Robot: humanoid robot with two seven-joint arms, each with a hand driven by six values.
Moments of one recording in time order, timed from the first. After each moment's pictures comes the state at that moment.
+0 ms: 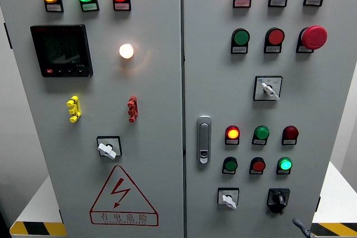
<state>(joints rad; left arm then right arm) -0.04 -0.09 0.02 -0.19 0.04 0.09 0.03 0.08 0.10 1.54 1.39 -1.34 0.23 0.17</state>
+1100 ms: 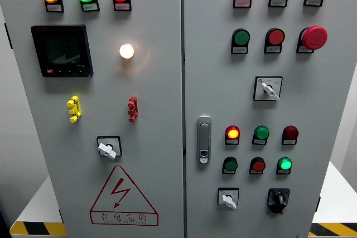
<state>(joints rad) -0.04 -0.09 0.02 -0.19 0.04 0.09 0.03 -0.06 0.11 1.53 1.51 -1.40 0.23 0.16</state>
